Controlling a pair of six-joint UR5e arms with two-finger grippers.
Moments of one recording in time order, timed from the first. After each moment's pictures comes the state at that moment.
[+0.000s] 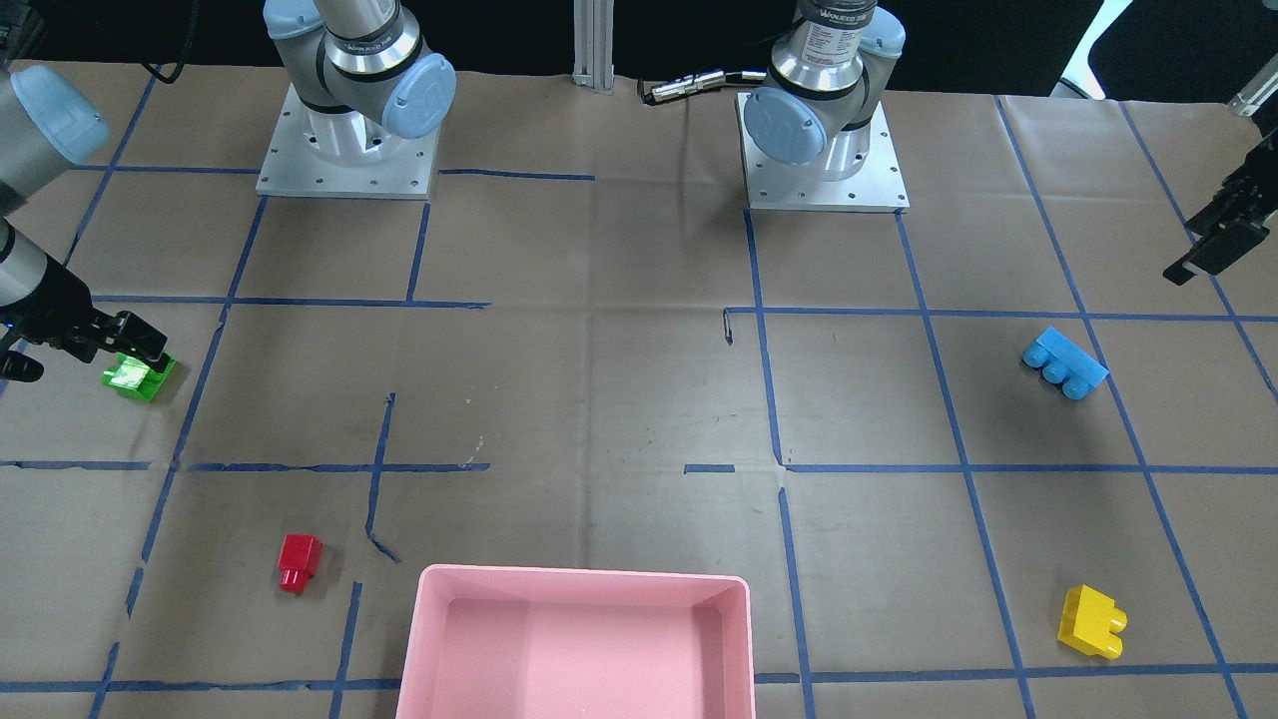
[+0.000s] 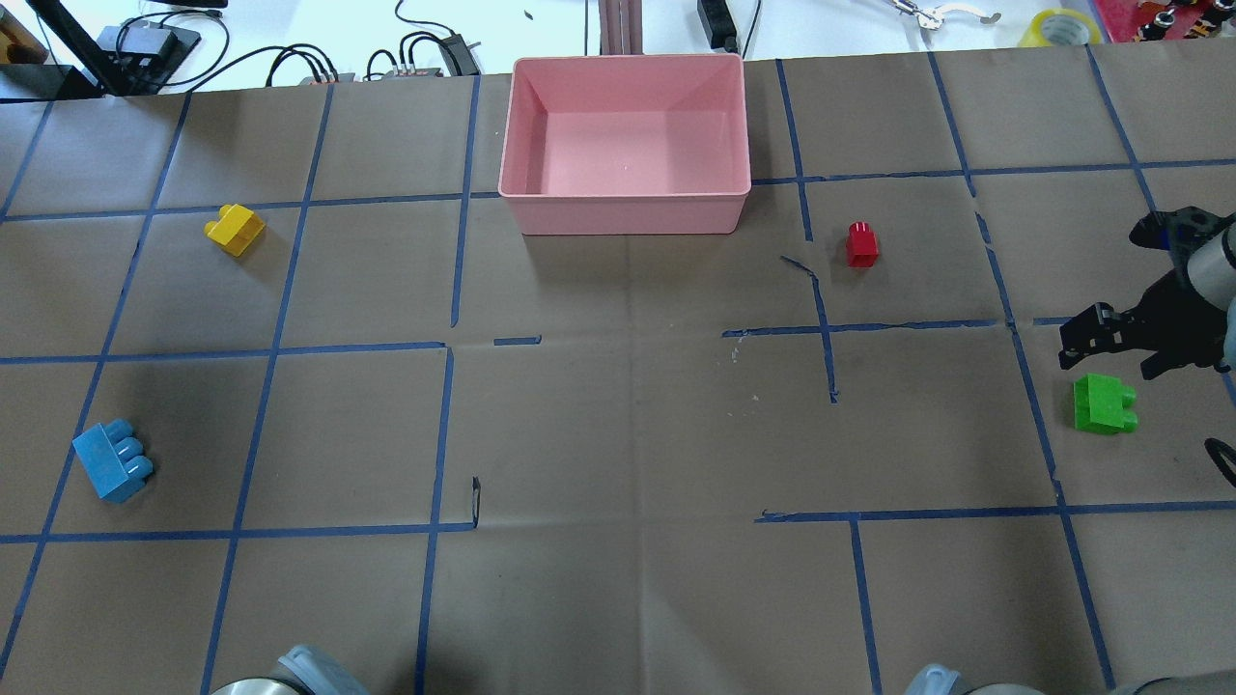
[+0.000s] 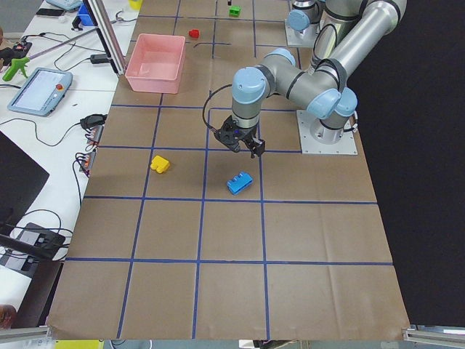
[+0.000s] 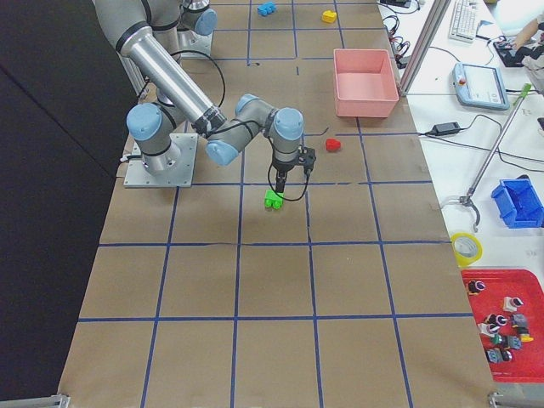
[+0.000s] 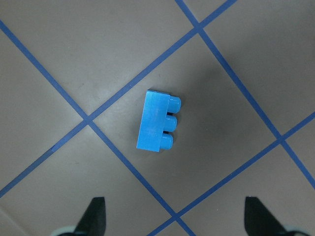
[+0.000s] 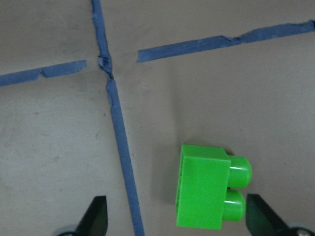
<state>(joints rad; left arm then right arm) -0.70 -1.57 -1.79 -1.43 1.54 -0.02 0.93 -1.41 2.08 -2.20 -1.54 -0.49</state>
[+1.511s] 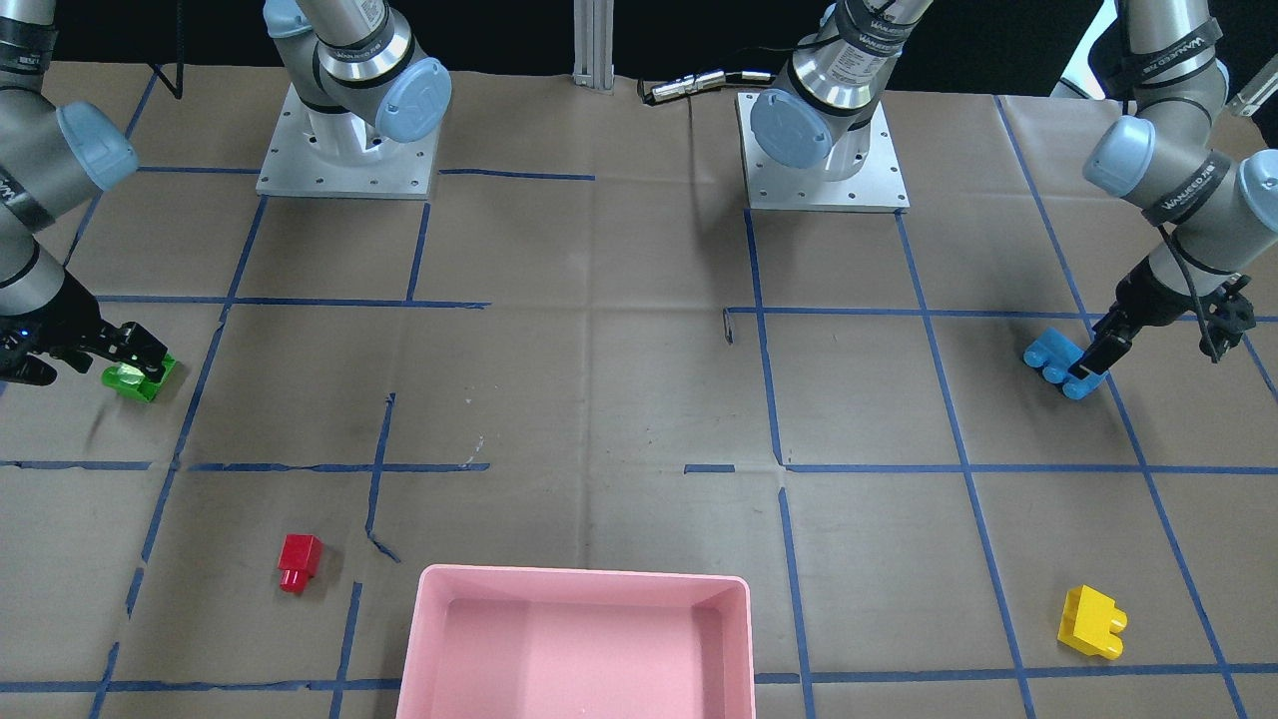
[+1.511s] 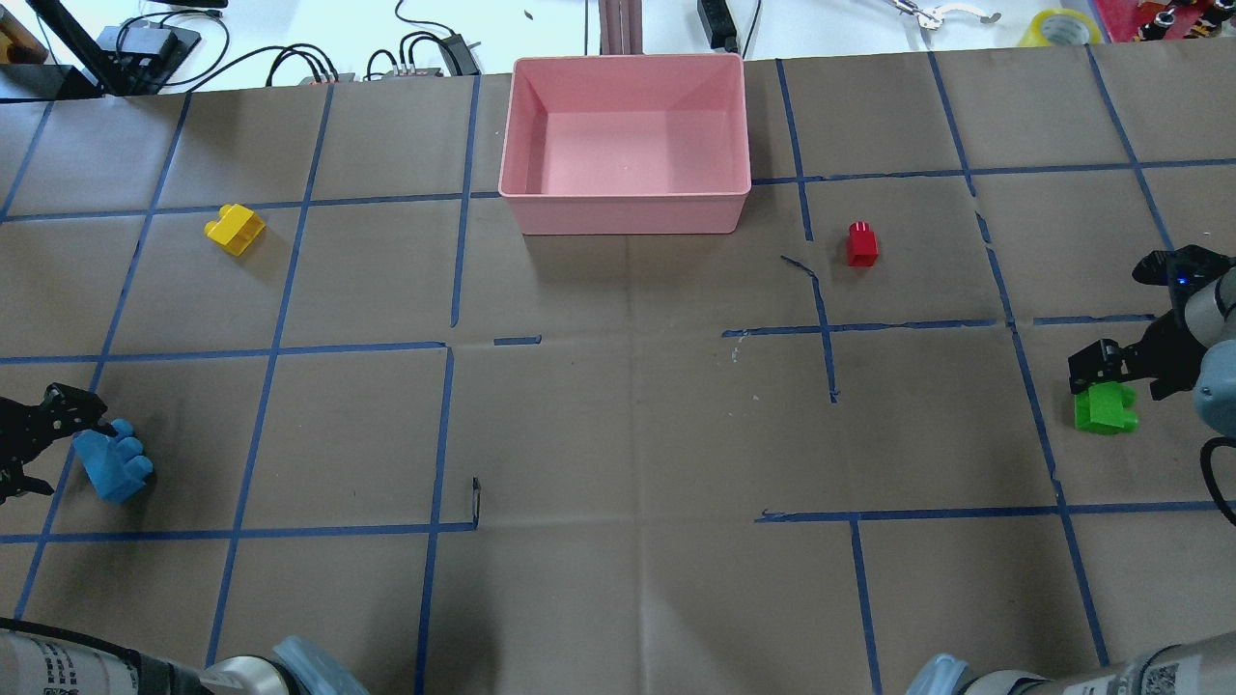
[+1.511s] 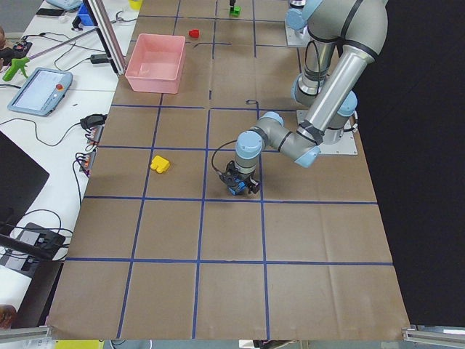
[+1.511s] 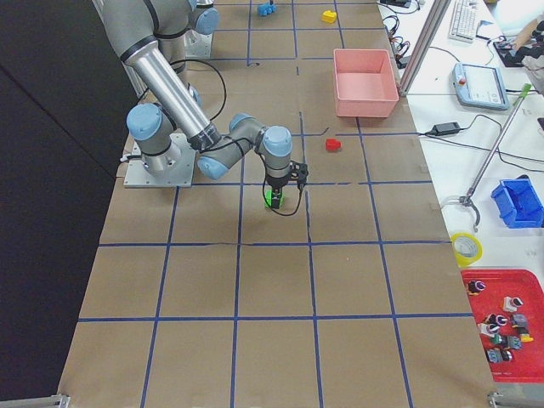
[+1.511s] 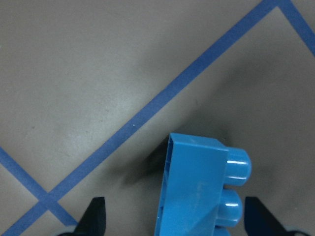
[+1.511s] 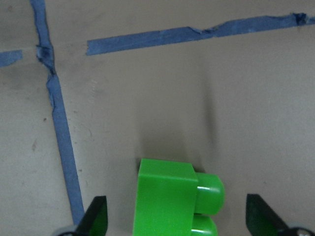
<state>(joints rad) -0.65 -1.83 -2.12 -0.74 1.52 0.08 0.89 -1.34 2.17 -2.41 -1.57 -0.55</state>
